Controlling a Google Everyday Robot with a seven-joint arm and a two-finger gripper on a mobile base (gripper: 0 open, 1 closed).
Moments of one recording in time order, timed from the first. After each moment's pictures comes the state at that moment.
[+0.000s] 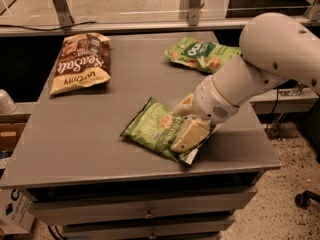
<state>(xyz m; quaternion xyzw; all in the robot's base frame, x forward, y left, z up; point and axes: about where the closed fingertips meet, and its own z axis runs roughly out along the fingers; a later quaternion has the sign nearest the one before) 0.464 -0.054 0.822 -0.64 0.71 0.22 0.21</state>
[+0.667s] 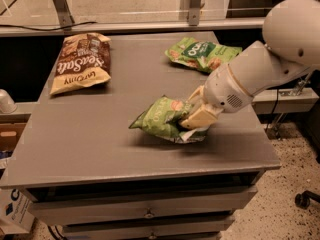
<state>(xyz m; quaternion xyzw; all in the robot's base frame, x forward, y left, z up) 0.473 -0.068 0.852 -0.62 0.71 0.23 0.25</state>
